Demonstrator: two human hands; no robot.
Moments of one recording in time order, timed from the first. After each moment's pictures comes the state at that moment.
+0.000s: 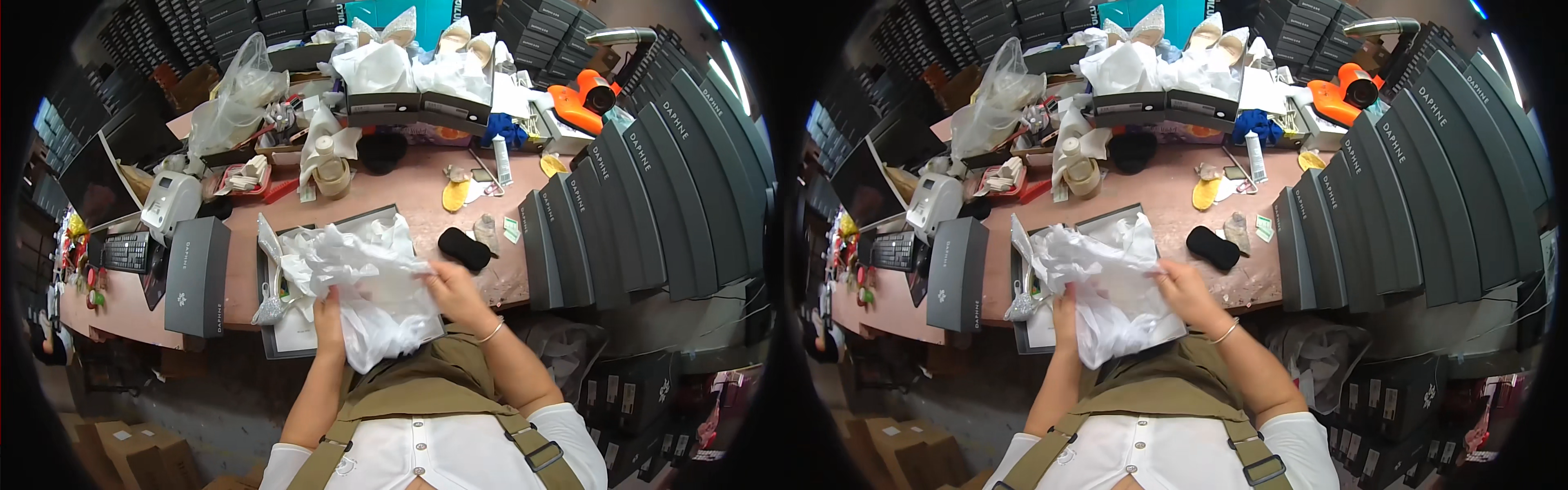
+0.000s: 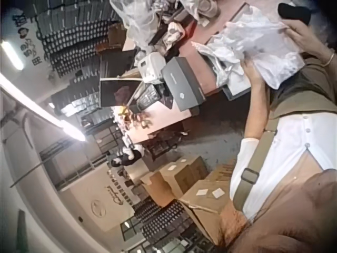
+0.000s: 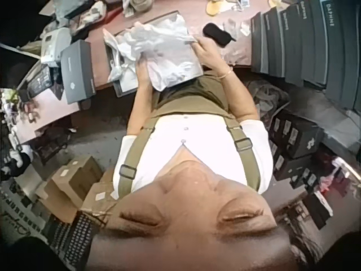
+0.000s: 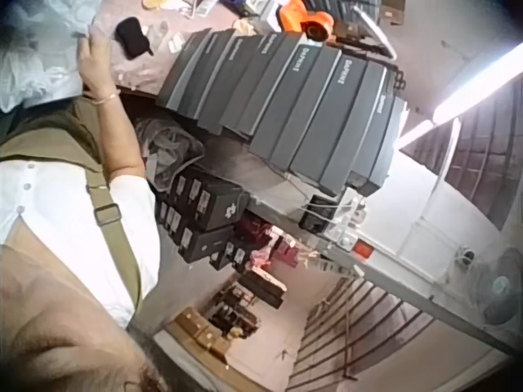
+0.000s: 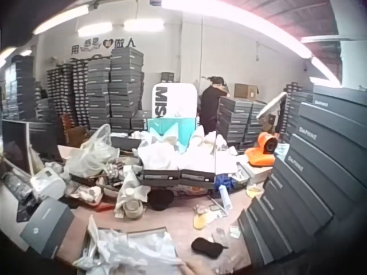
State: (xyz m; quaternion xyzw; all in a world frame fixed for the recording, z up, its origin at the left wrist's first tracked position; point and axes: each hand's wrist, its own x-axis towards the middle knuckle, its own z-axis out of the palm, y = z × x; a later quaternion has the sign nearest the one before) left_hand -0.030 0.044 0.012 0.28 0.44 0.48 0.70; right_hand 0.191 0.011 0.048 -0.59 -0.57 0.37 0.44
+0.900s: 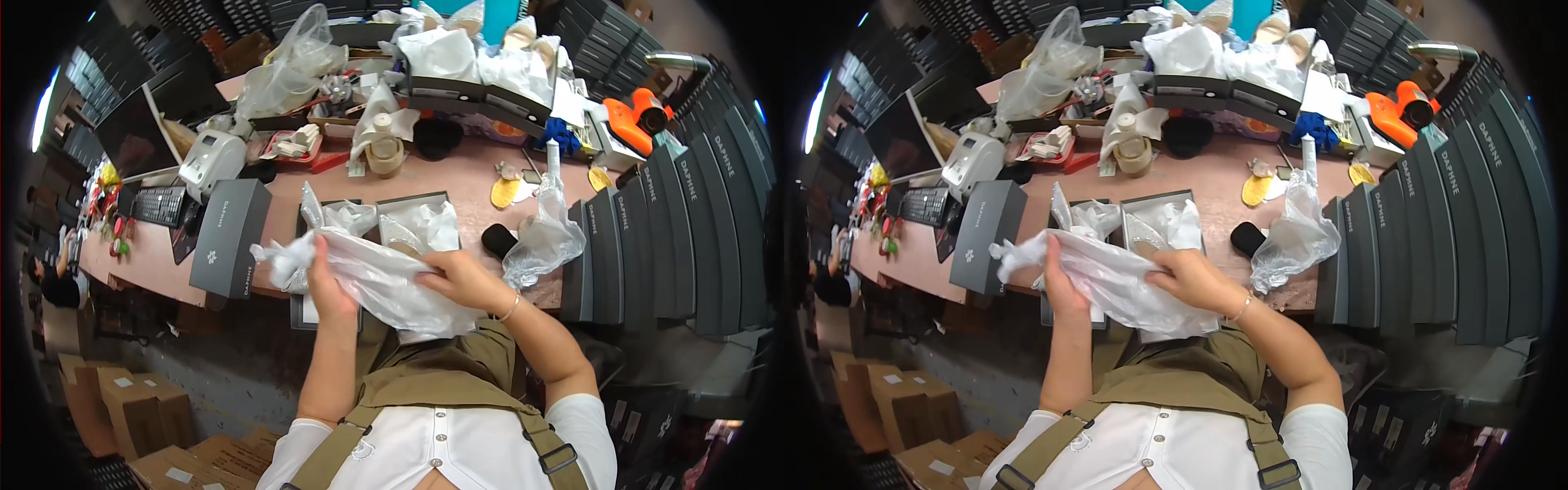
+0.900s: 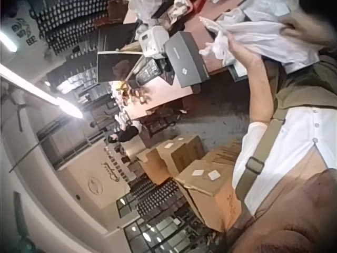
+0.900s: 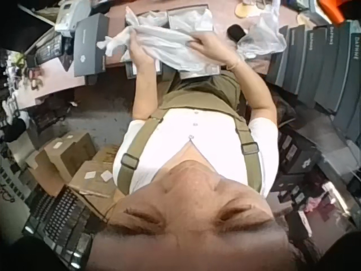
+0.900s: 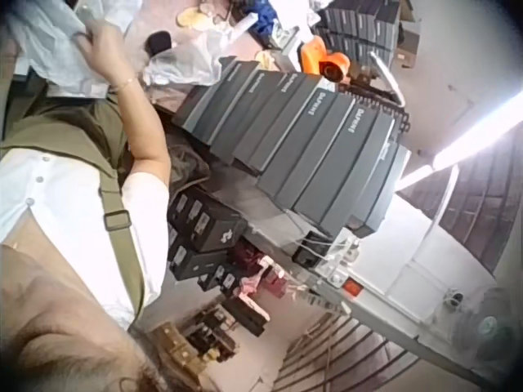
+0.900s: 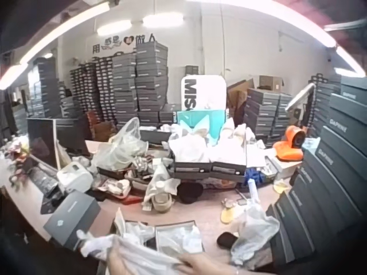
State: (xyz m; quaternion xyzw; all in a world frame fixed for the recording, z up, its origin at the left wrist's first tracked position) left_hand -0.059 0.080 0.039 0.10 0.31 0.69 0.65; right_hand 0.162 0.052 0.093 -0.50 -0.74 0.41 0.19
